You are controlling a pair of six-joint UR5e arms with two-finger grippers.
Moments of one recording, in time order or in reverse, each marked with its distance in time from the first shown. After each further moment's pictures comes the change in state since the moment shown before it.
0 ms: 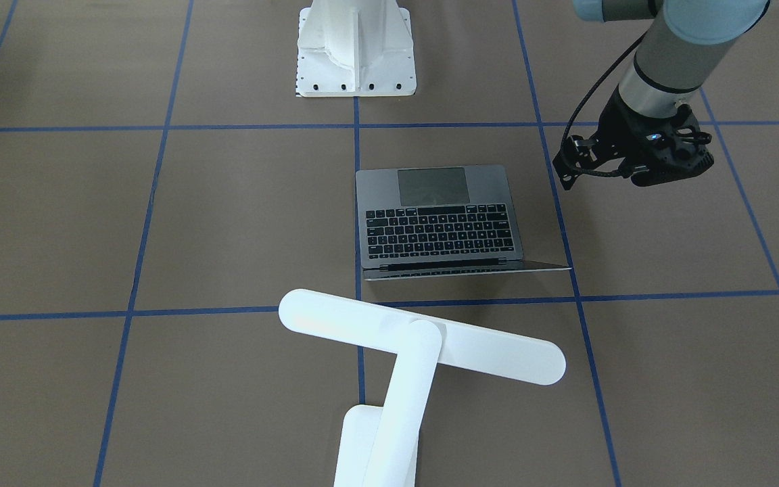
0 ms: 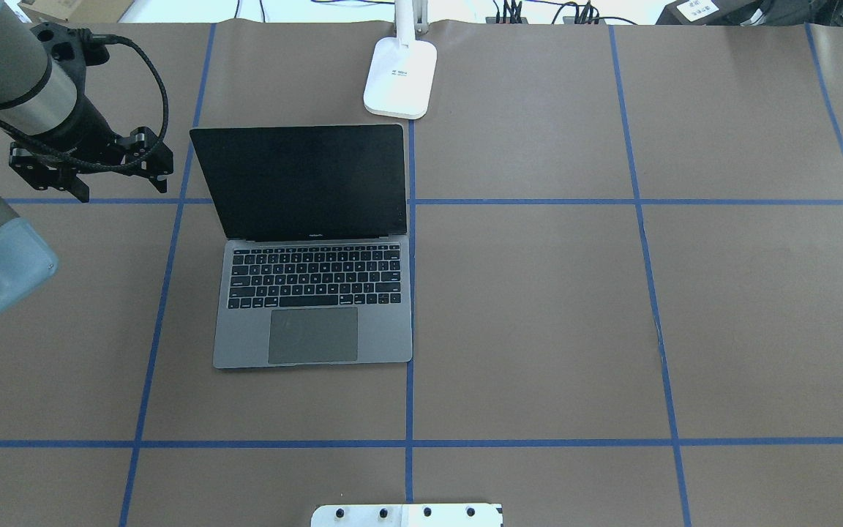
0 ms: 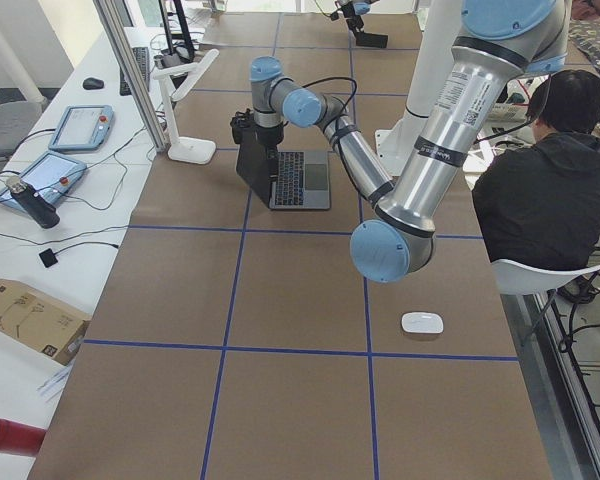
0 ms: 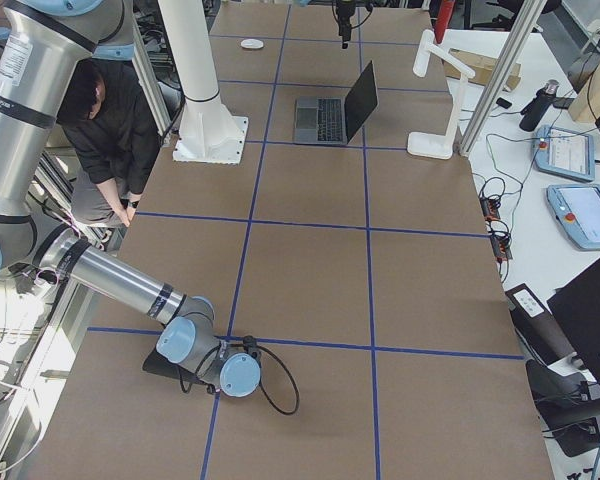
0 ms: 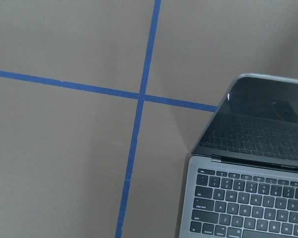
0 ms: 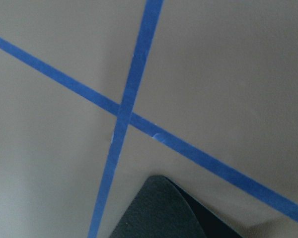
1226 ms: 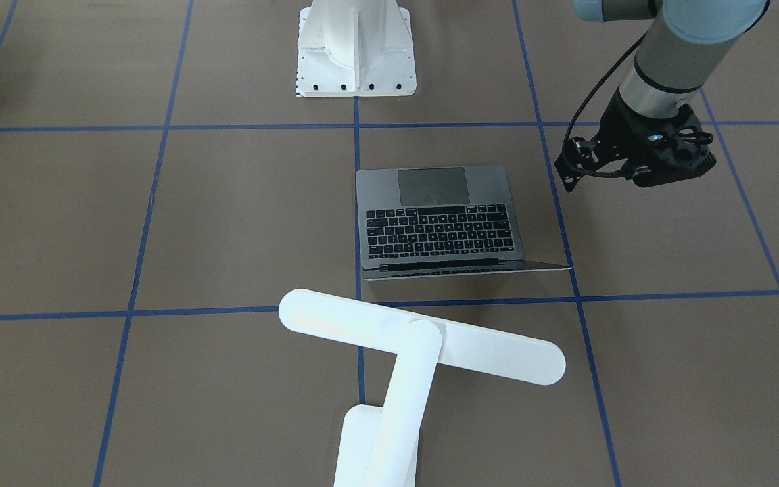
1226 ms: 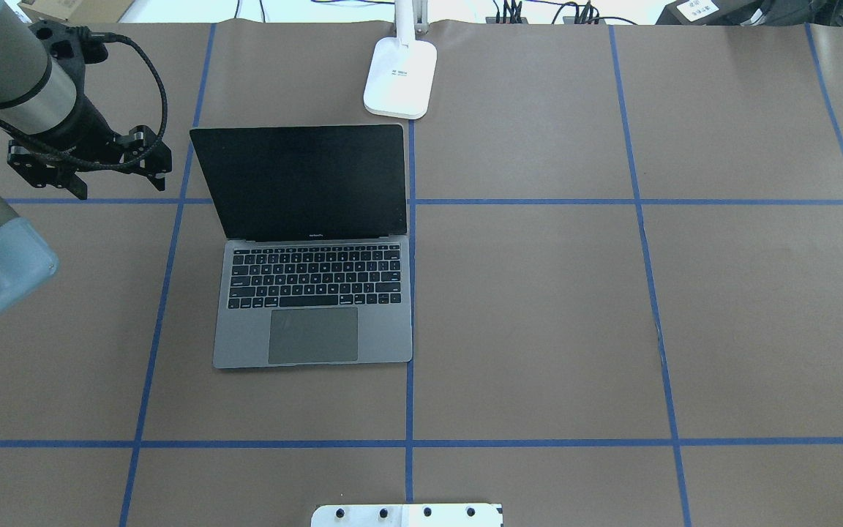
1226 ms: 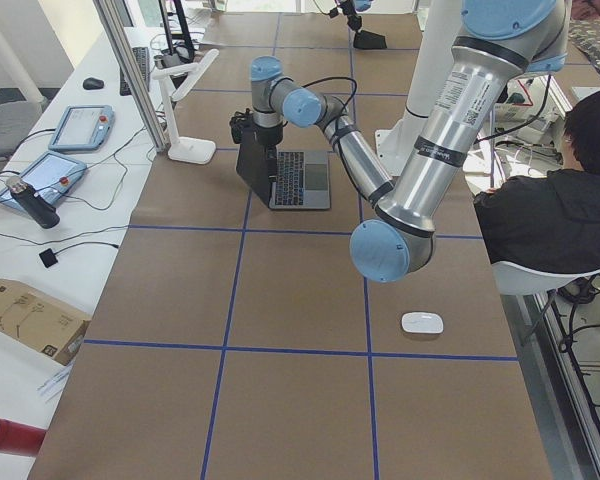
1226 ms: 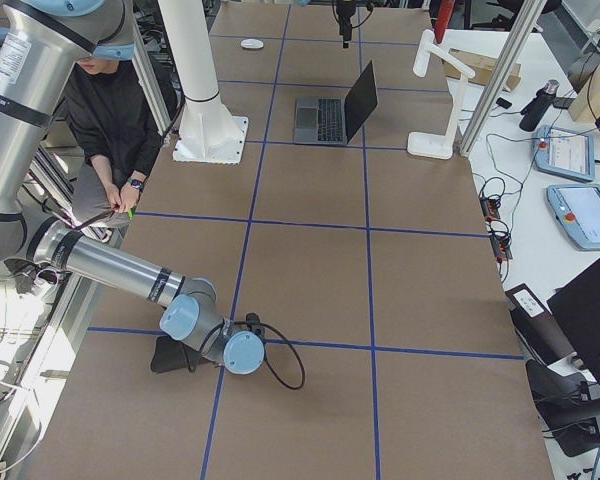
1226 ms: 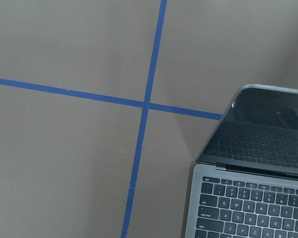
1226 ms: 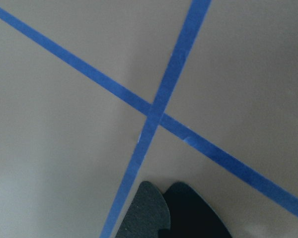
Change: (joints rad) left arm 0.000 0.001 0.000 0.000 0.009 0.001; right arm -0.003 -0.041 0.255 -0.230 0.045 -0.062
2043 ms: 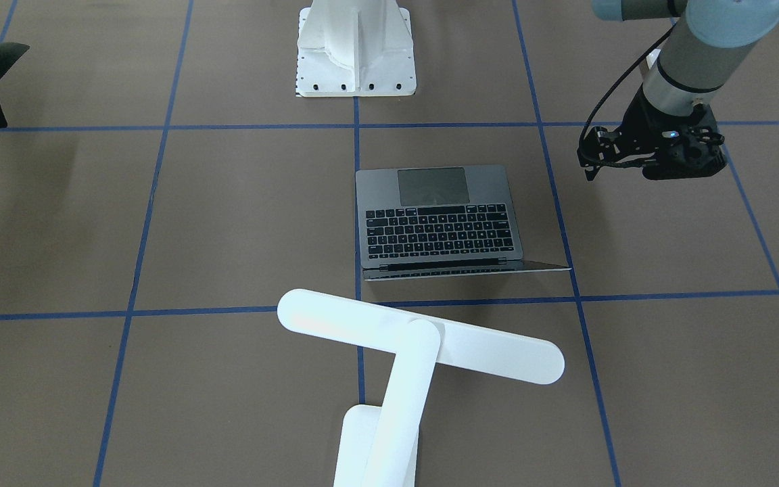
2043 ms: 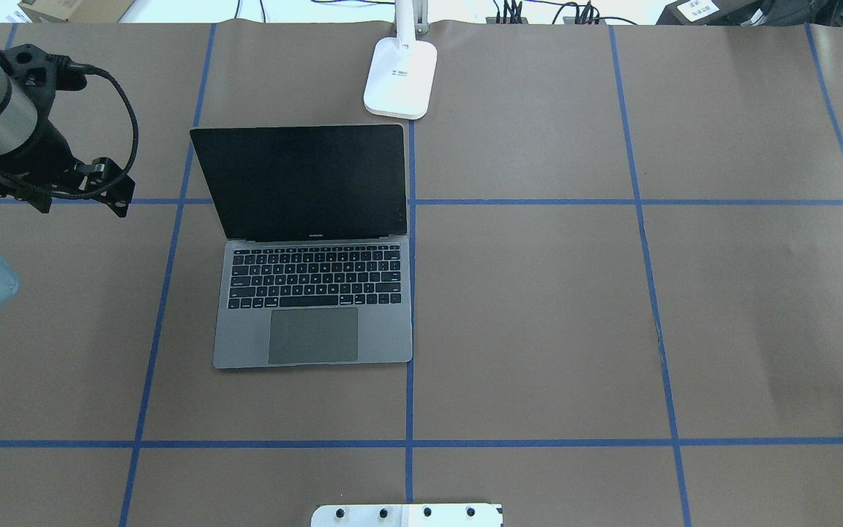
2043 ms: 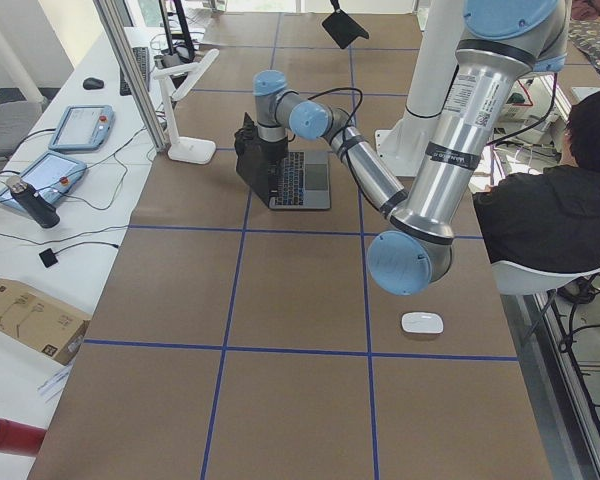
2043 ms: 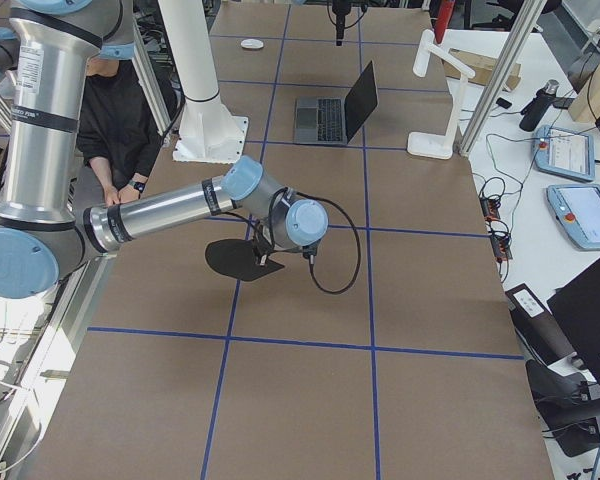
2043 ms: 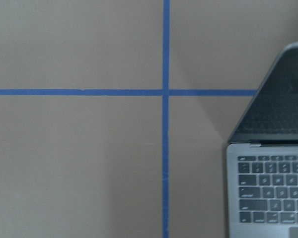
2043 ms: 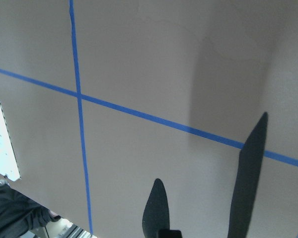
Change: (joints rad) left arm -0.022 0.118 -0.044 0.000 -0.002 0.262; right arm 0.049 0.300 0.423 -0.671 -0.005 0.424
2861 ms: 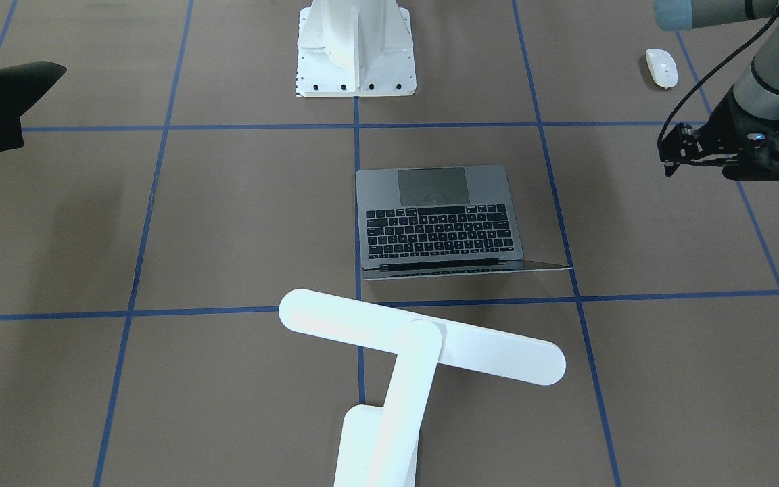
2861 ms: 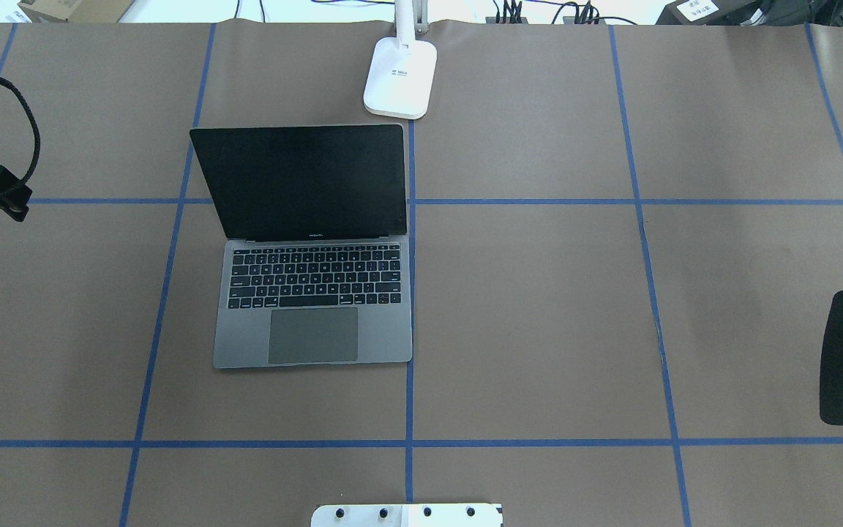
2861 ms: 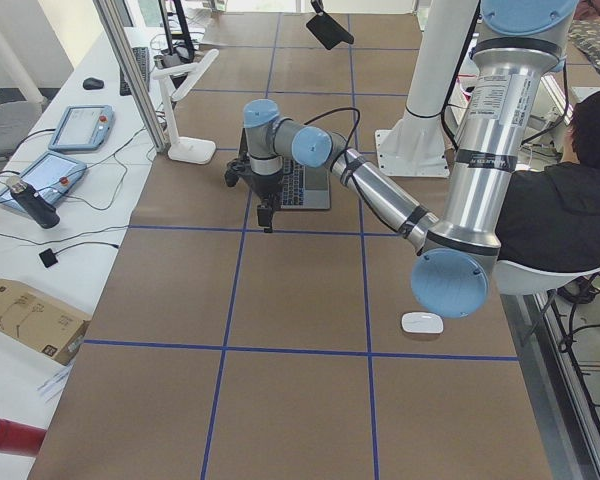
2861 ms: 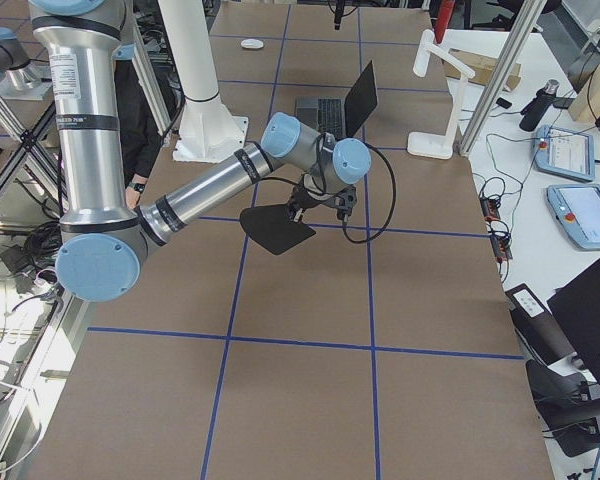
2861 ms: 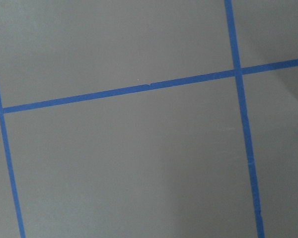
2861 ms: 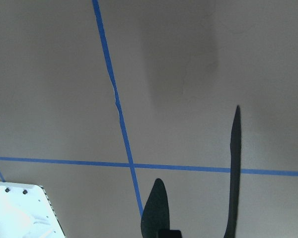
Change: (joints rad) left arm -0.143 0.144 0.023 -0.008 -0.010 0.317; right arm -0.100 0.216 -0.006 0.003 -0.019 0.398
